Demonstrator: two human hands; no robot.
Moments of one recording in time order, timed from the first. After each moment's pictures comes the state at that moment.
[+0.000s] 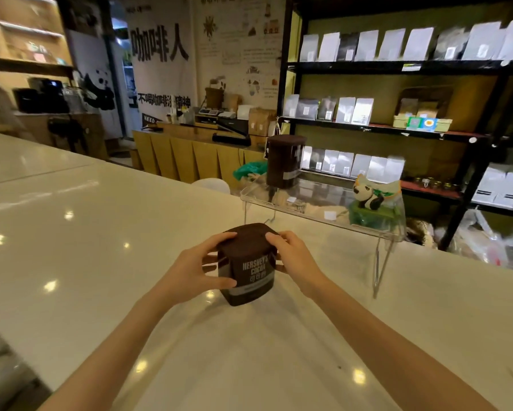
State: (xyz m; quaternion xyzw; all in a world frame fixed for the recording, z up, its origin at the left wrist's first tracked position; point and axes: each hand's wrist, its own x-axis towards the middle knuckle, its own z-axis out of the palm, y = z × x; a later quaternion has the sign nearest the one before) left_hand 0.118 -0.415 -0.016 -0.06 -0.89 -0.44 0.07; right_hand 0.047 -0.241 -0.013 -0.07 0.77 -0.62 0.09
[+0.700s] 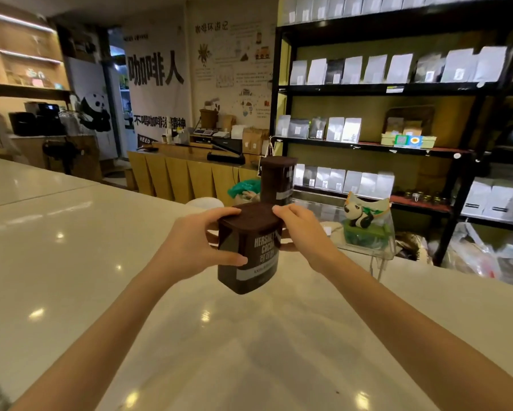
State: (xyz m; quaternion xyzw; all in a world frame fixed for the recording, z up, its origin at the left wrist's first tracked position) left_hand 0.126 -0.392 0.069 -0.09 -0.91 -0.36 0.20; right_hand 0.044 -0.227 0.064 -0.16 0.75 -0.64 0.01
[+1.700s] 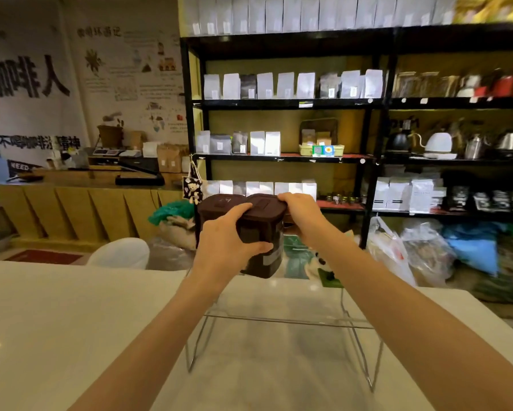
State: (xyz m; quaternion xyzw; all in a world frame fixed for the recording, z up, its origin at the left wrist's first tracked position) left_hand -0.068 -0.324 0.098 -0.16 -0.88 -0.38 0.25; right_hand -0.124 -0.185 0.124 0.07 0.72 -0.68 -0.11
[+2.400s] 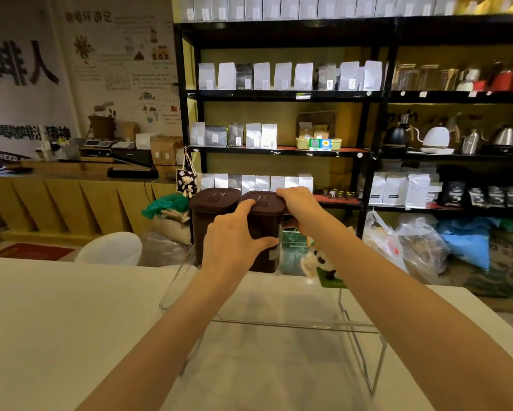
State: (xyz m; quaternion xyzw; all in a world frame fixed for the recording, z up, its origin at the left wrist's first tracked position) left_hand -0.081 -0.303 0.095 -0.14 -0.91 -0.31 0.25; right_hand -0.149 -0.176 0.124 0.08 0.75 -0.65 -0.10
